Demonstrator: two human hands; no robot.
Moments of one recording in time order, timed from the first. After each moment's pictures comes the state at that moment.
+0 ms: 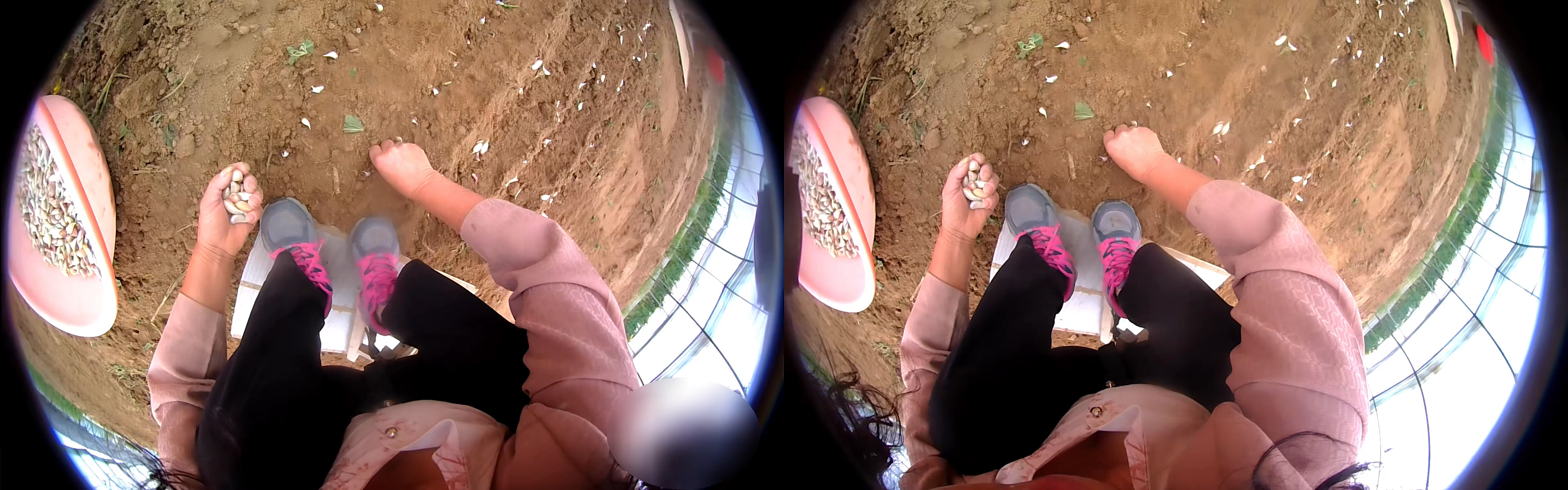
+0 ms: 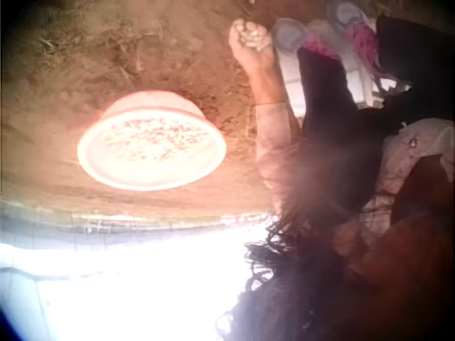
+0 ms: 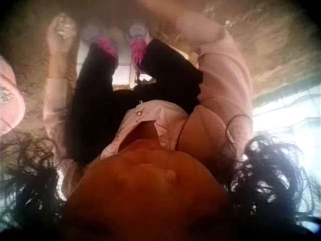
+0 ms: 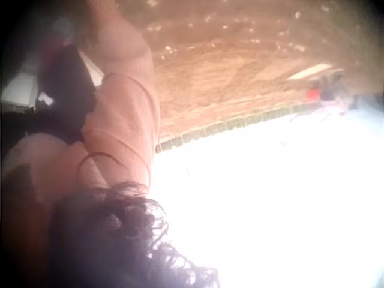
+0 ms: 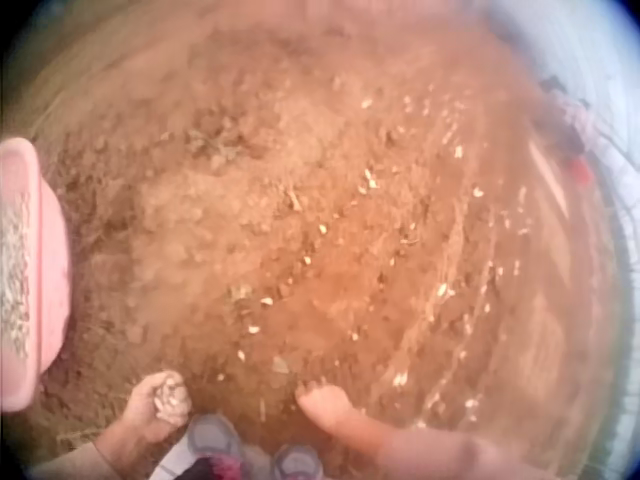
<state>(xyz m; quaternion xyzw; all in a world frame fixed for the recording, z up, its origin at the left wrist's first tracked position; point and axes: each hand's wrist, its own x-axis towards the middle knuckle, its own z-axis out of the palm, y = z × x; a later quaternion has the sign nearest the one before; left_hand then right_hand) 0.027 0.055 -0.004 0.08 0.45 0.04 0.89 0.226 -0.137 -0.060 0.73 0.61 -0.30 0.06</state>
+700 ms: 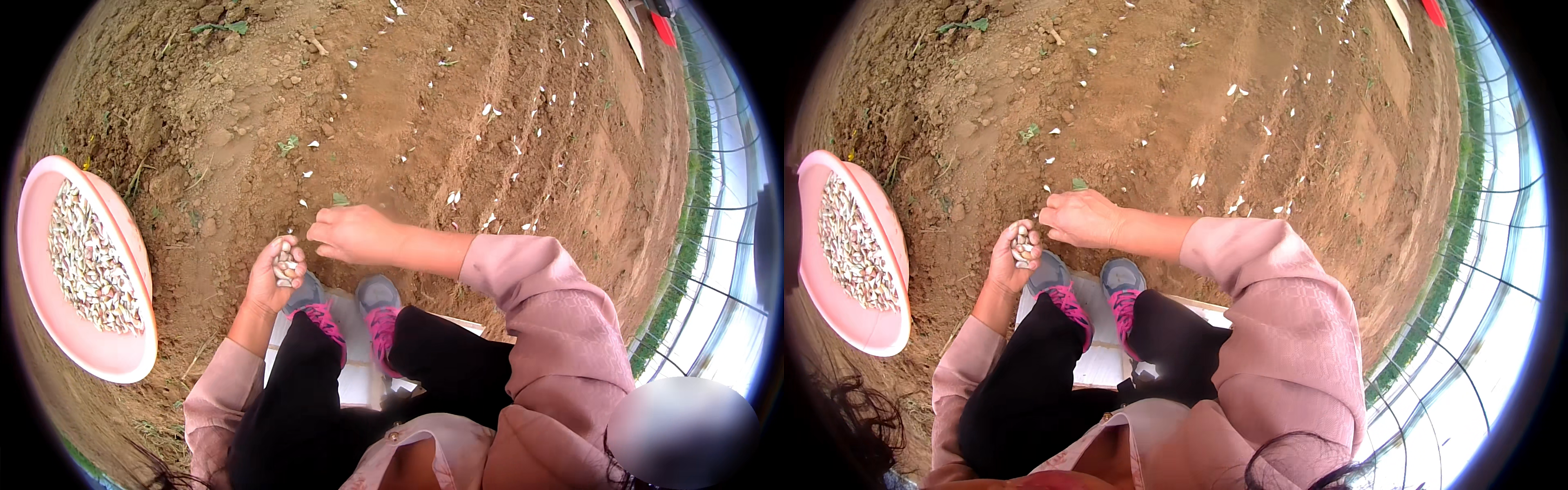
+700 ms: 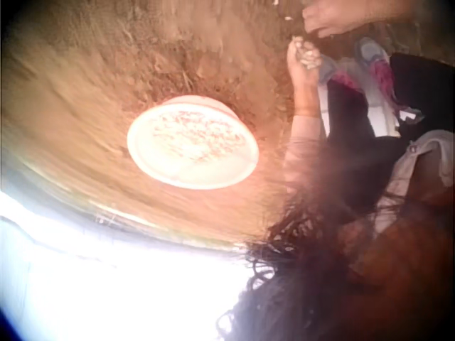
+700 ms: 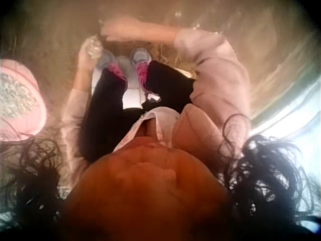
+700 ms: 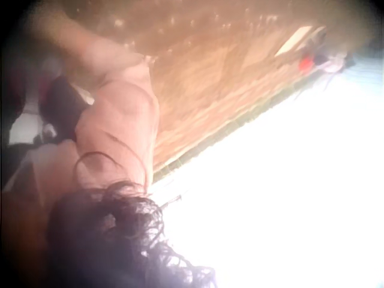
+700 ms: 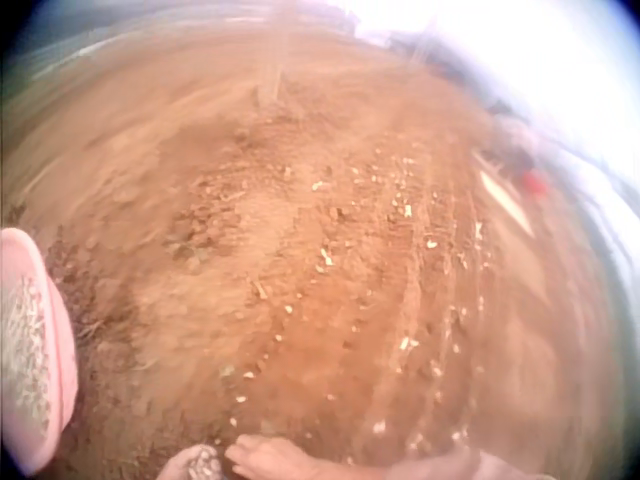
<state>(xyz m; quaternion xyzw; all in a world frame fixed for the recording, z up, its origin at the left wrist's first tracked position) 0.058 0.030 0.006 0.08 0.40 -0.04 0.91 0.229 -0.072 0.046 0.66 0.63 -0.36 -0.21</state>
